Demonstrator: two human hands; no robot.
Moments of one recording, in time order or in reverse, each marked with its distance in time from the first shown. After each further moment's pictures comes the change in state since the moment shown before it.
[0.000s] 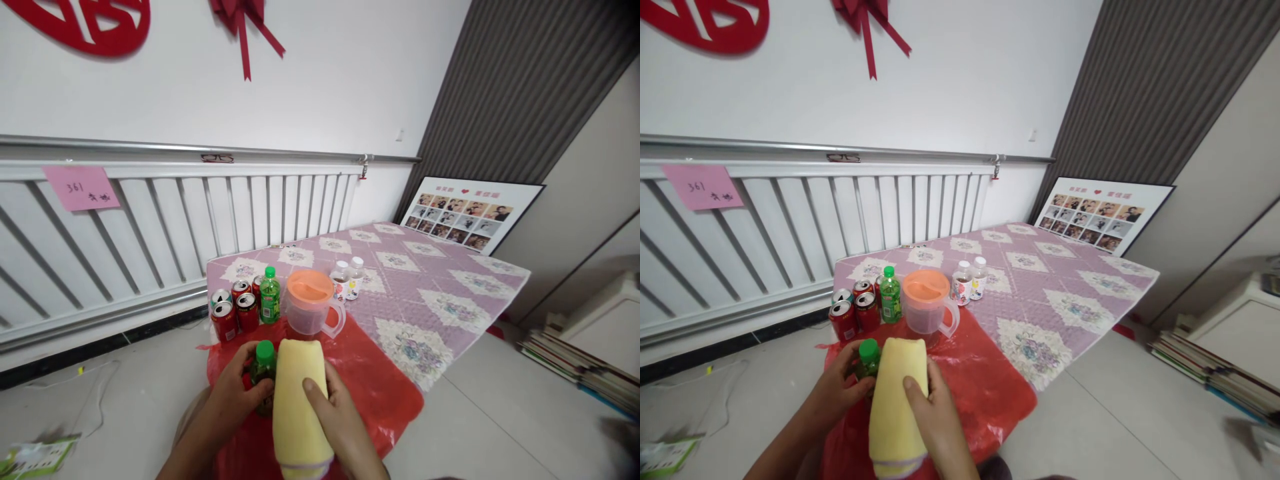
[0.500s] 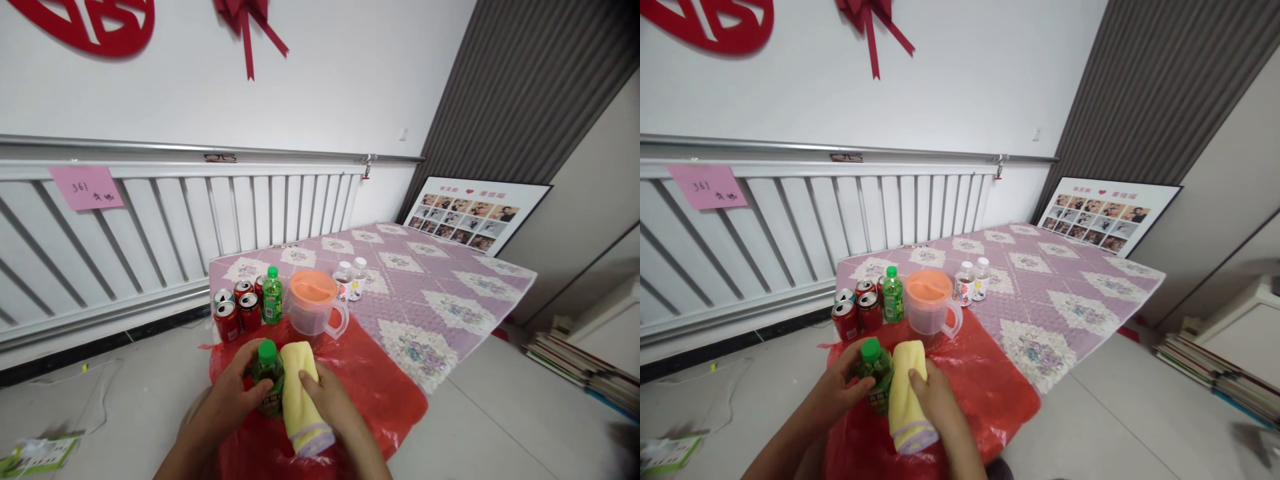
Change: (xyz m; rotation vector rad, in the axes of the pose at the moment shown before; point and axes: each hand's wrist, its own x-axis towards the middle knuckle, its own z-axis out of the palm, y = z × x) left_hand 0.004 -0.012 -0.009 -0.032 -0.084 0.082; right_hand 0.045 0.026 -0.017 -0.443 -0.040 -0.031
